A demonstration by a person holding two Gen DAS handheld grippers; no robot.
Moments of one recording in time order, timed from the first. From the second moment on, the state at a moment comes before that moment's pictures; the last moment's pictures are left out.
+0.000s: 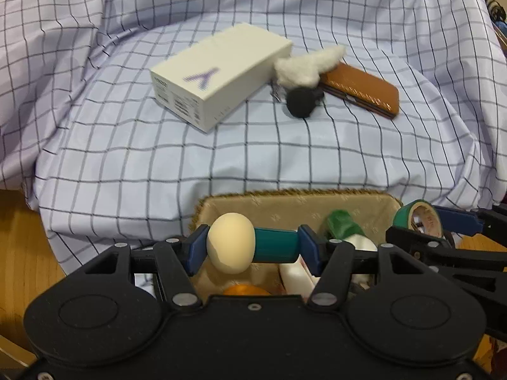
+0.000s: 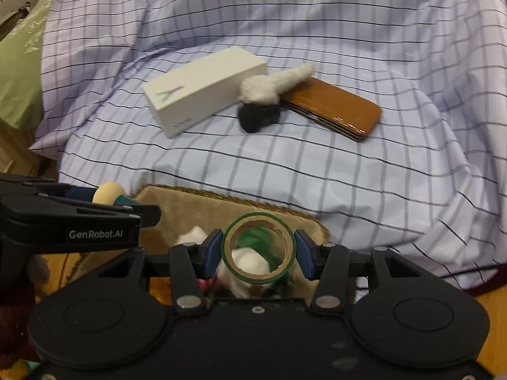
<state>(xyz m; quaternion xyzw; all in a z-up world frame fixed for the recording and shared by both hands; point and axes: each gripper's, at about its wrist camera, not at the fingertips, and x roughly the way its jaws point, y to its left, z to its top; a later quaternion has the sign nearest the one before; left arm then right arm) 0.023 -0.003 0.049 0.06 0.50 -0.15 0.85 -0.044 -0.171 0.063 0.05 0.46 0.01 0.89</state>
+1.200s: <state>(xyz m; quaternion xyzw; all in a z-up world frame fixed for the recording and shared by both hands) 0.001 0.004 0.031 0.07 0.53 -0.18 0.83 -0.045 -0.168 0.045 0.08 0.49 -0.02 0.87</state>
